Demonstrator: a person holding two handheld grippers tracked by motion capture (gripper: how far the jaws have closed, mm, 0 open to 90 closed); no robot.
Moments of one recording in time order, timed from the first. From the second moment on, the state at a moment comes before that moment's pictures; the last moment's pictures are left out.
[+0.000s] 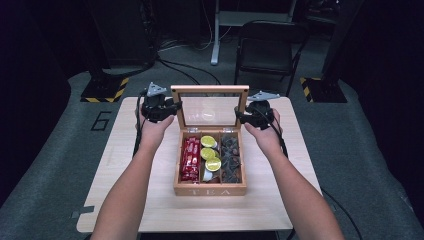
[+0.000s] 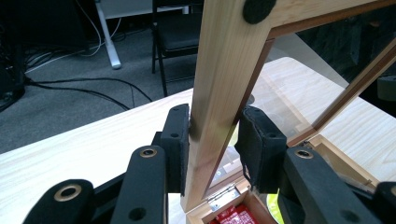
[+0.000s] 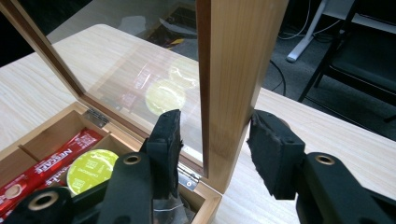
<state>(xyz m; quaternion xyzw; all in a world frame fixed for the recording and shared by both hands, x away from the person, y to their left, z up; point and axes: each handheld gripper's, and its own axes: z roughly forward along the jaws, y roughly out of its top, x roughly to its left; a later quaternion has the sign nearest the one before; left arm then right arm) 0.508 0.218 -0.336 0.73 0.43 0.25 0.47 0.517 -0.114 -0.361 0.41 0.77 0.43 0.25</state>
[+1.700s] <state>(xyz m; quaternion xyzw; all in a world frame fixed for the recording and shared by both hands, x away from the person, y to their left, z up) 0.511 0.216 -0.340 0.73 0.44 0.26 0.46 0.533 -0.106 -0.401 0.42 0.77 0.40 0.25</state>
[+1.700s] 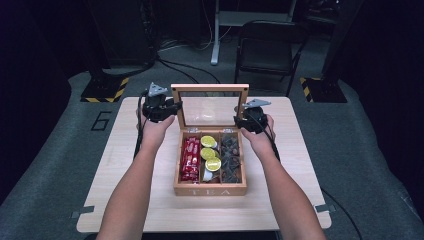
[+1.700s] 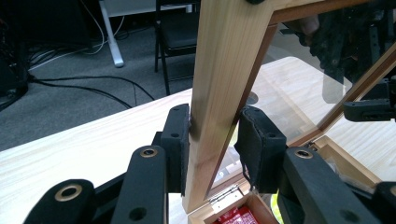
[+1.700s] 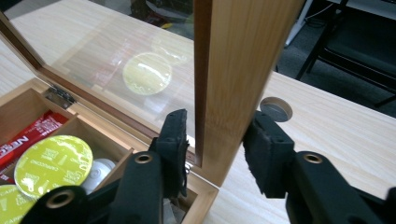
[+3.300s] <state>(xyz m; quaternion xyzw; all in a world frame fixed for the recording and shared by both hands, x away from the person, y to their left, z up) 0.508 0.232 -0.361 0.73 0.45 0.25 0.45 0.539 -0.108 -0.399 0.45 0.77 0.39 0.24</state>
